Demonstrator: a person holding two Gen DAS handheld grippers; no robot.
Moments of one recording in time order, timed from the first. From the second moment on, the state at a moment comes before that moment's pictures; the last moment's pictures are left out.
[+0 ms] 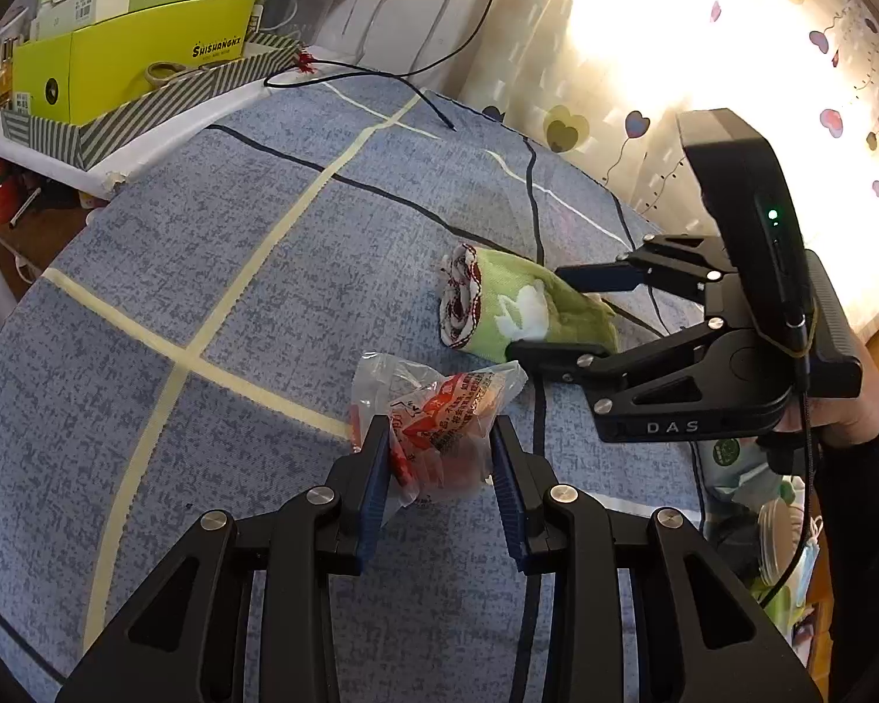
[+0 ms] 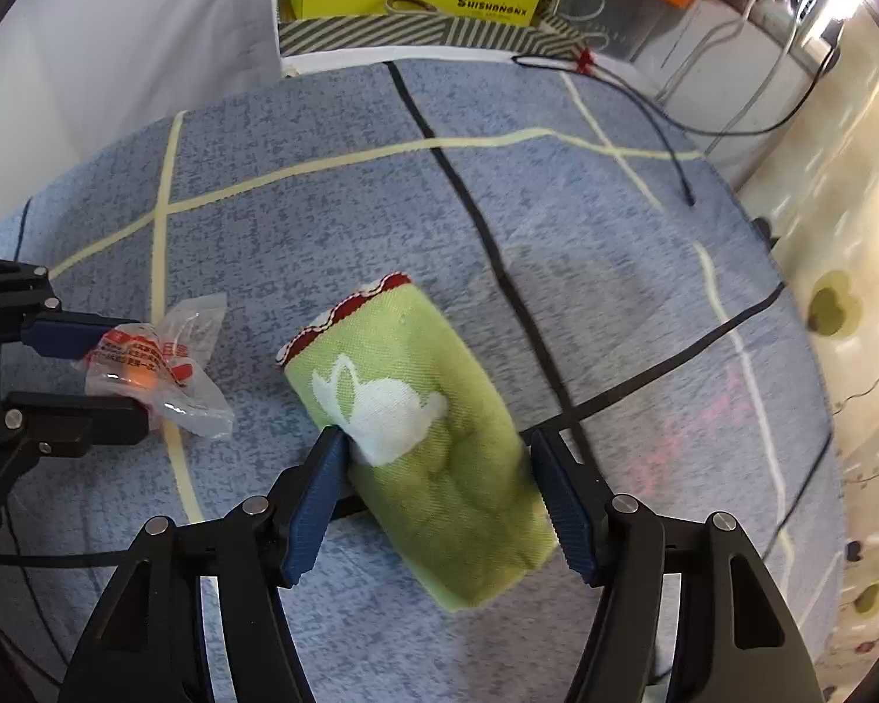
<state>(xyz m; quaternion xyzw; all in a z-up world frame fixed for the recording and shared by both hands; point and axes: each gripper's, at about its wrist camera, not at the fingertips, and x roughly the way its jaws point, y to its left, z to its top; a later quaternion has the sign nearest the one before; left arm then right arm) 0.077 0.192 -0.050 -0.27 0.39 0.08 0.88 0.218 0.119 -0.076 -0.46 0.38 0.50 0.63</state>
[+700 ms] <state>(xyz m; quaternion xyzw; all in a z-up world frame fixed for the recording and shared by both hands) 0.044 0.163 0.008 -0.24 0.34 0.07 0.91 0.164 0.047 0.024 -0.33 0.36 0.48 0.73</state>
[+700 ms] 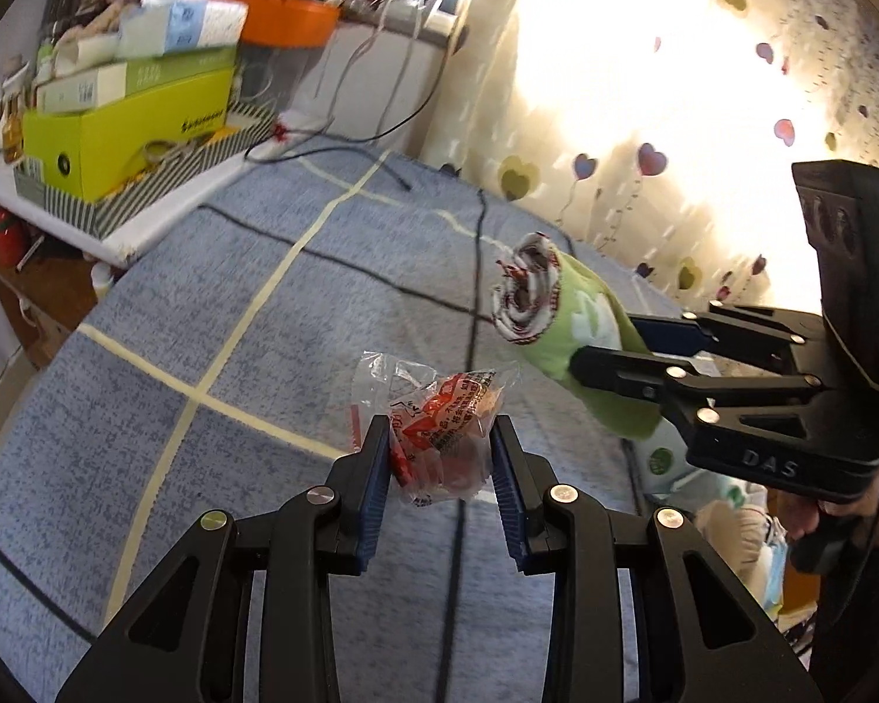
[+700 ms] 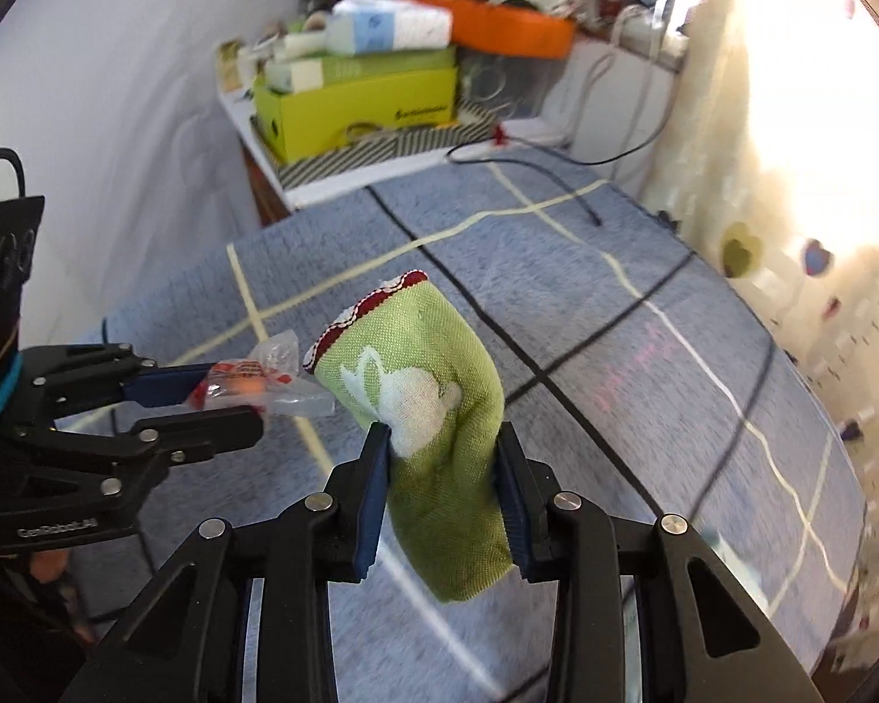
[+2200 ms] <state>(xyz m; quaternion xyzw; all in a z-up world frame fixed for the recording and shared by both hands) 0.063 -0.039 0.073 -0.11 0.33 -0.10 0.93 0.106 -0.220 0.073 -0.11 0.36 0.31 0.87</state>
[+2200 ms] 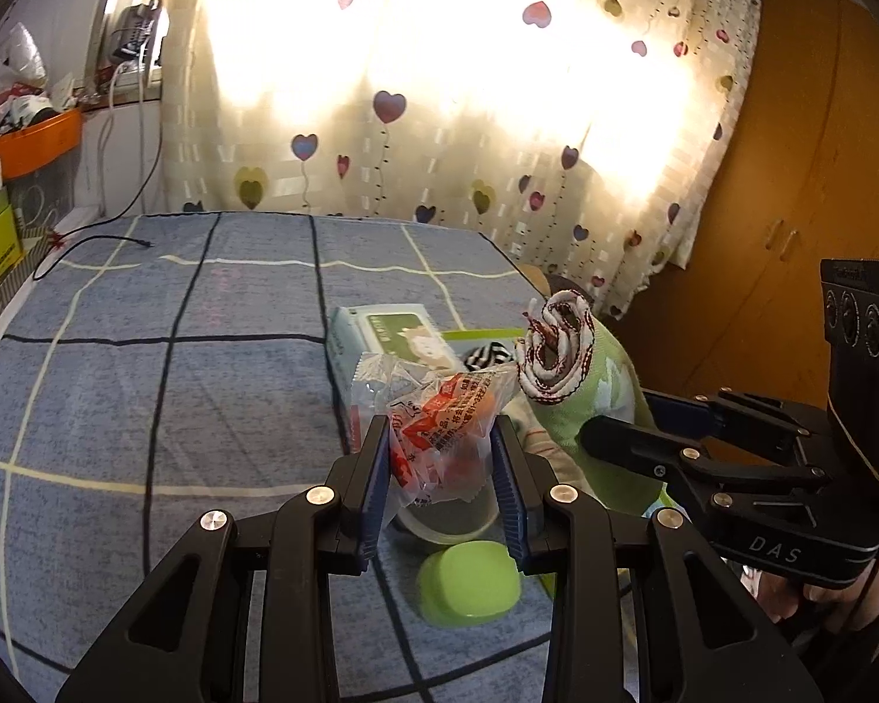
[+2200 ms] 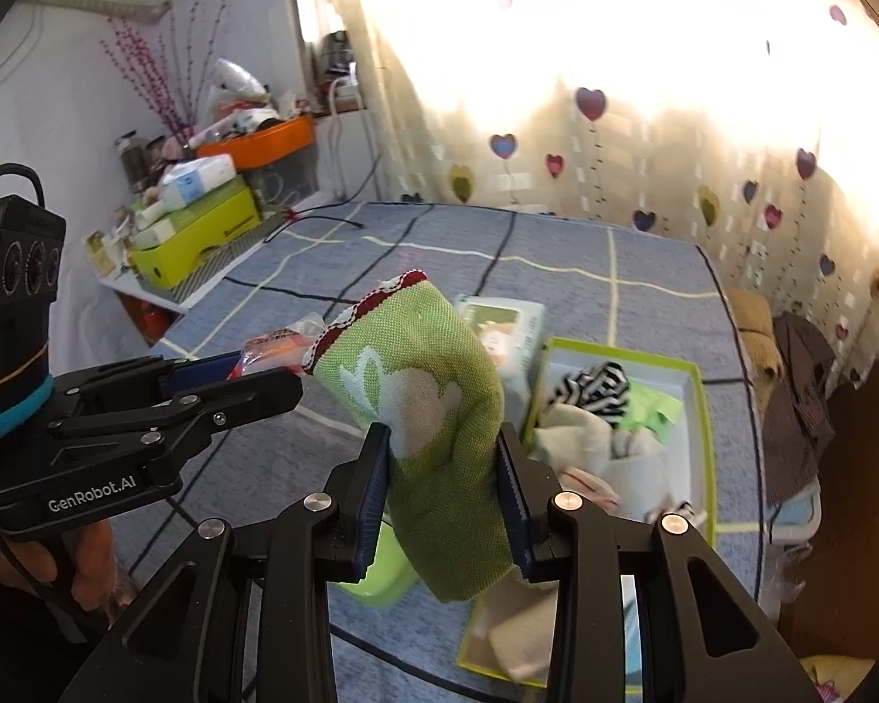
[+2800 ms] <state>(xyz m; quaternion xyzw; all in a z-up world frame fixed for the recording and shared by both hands) 0.081 -0.101 0.073 -0.07 0.35 -0.15 0.92 0.120 -0.295 0.067 -0.07 0.36 0.26 0.89</state>
